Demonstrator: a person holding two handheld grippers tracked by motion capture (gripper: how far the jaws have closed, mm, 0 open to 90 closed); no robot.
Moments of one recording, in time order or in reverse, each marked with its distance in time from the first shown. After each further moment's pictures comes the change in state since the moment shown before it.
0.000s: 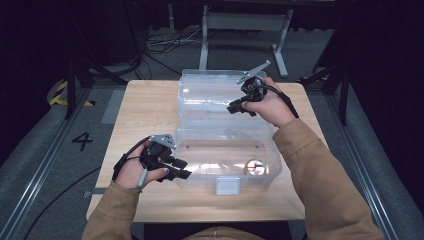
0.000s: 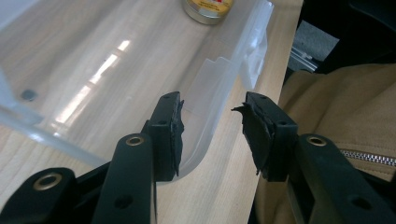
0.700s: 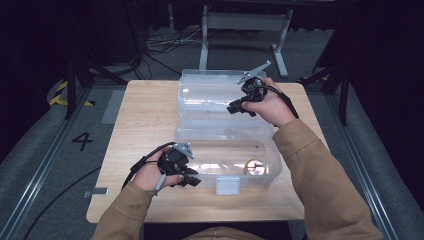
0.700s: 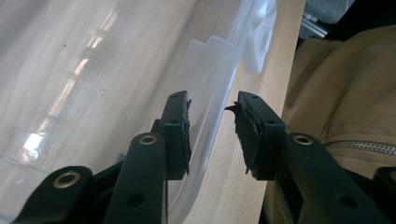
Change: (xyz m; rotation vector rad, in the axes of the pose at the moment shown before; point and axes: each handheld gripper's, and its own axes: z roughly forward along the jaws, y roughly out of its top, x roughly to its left) left arm -0.003 0.007 0.042 0.143 0.002 0.067; right arm 0.000 -0.001 0.000 -0.009 0.007 0.005
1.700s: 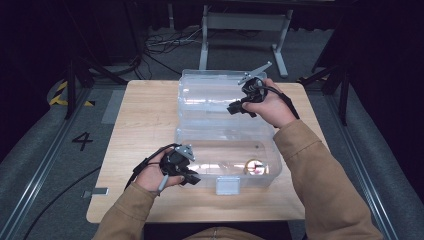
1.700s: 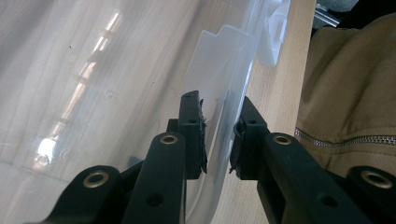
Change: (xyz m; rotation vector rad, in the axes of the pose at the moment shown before) left arm 0.004 -0.003 0.006 0.000 0.018 0.031; right arm 0.003 -0.002 -0.002 -0.003 0.002 0.005
